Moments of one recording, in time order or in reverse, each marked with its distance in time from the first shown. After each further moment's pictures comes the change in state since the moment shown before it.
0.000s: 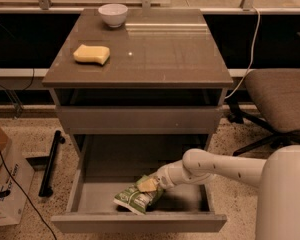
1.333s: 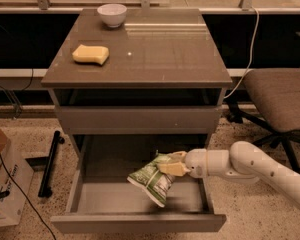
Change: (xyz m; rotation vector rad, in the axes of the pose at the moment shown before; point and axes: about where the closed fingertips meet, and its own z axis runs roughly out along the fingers) arm -0.063 0.053 -0.163 -0.111 -0.369 -0.190
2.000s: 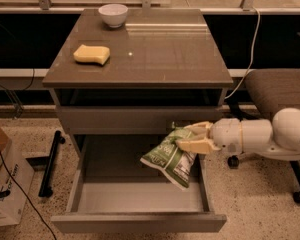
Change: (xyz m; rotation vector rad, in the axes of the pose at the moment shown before) arm -0.123 0.064 -0.109 0.016 -0.032 -0.296
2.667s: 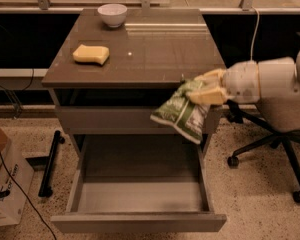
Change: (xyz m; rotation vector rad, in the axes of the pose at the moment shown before) arm -0.122 -0.049 -0.046 0.080 0.095 -0.197
